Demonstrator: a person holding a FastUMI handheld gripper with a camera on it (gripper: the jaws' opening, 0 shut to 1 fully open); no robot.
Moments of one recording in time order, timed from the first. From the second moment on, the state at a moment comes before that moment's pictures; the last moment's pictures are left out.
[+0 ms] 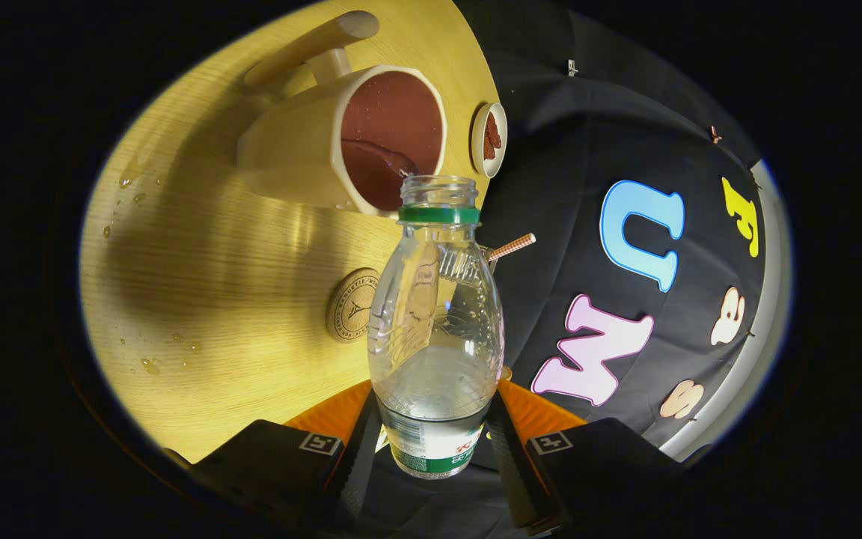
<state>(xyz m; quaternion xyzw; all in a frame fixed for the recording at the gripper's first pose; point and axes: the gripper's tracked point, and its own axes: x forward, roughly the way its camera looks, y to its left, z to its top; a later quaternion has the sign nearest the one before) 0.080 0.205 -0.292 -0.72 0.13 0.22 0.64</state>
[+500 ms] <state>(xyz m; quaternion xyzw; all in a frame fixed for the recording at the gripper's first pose) 0.089 0.204 -0.278 -0.74 0.10 0.20 0.63</state>
